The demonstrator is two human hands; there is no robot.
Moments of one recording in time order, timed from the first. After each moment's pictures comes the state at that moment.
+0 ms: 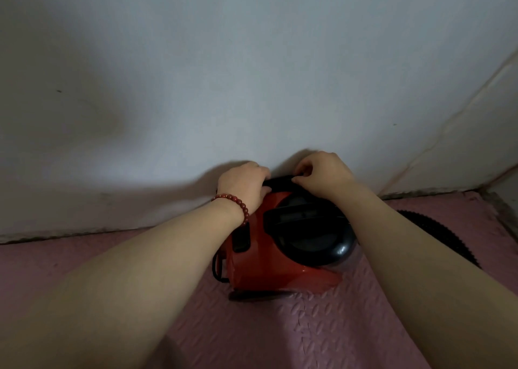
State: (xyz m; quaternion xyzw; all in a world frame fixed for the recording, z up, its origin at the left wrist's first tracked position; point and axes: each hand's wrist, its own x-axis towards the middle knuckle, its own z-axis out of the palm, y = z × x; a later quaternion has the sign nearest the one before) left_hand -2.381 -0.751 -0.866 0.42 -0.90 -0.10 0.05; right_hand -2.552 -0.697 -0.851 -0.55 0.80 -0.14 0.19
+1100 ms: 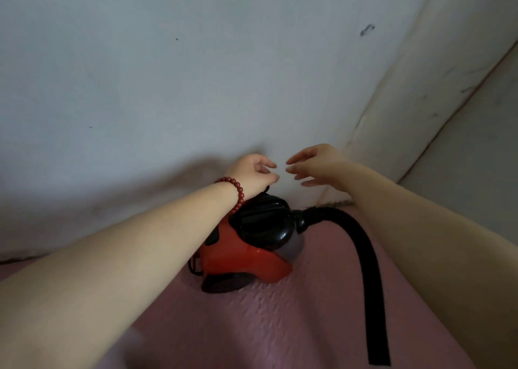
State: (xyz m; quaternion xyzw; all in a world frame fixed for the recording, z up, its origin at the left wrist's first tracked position) left_hand -2.402 -0.655 -0.735 0.39 -0.75 -0.49 0.20; right_hand -2.552 -0.586 -0.699 -0.38 0.79 -0.32 0.36
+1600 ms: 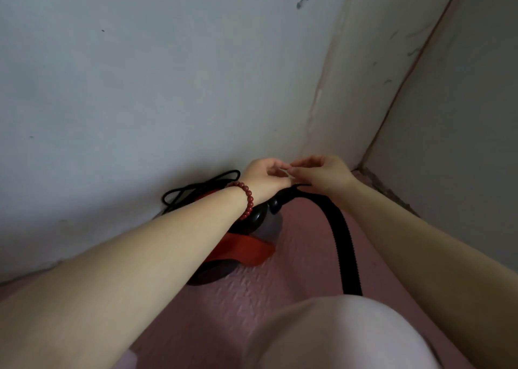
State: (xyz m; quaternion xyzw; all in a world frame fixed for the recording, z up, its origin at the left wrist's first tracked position) left_hand -2.456 -0.586 -0.744 0.31 -0.75 -0.57 0.14; right_hand -2.569 -0.498 -0.732 -0.25 0.74 -0.52 0.35
